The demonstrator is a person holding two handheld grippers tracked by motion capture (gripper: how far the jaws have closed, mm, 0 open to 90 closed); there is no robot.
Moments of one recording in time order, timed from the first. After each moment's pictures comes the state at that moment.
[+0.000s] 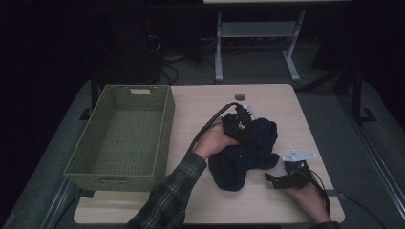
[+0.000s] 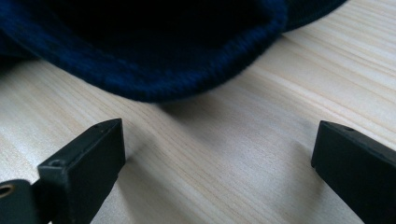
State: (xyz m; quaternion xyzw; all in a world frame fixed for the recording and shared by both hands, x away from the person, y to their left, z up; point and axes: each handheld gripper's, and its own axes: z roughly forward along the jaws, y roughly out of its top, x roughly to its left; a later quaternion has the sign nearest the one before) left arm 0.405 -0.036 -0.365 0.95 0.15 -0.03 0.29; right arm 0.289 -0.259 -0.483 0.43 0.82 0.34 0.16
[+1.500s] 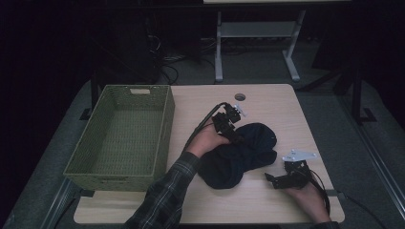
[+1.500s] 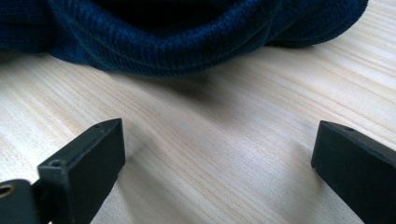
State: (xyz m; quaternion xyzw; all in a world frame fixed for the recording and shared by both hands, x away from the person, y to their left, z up) left arm 0.423 -0.009 -0.380 0.94 0.21 0.03 0.28; right arm 0.288 -0.258 -0.483 0.44 0.81 0.34 0.16
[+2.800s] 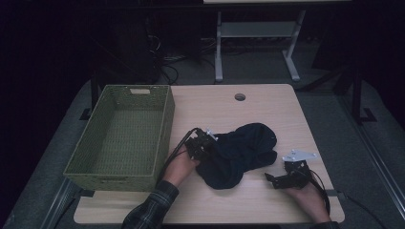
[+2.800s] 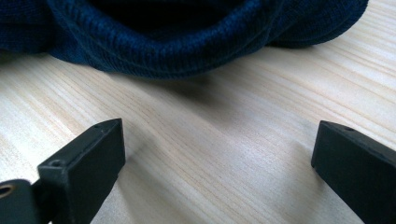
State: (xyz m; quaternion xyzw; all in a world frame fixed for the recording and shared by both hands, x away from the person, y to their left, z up) left arm 0.374 0.067 -0.441 0.94 0.28 0.04 0.20; right arm 0.288 -0.259 -0.483 0.44 0.82 0.34 0.16
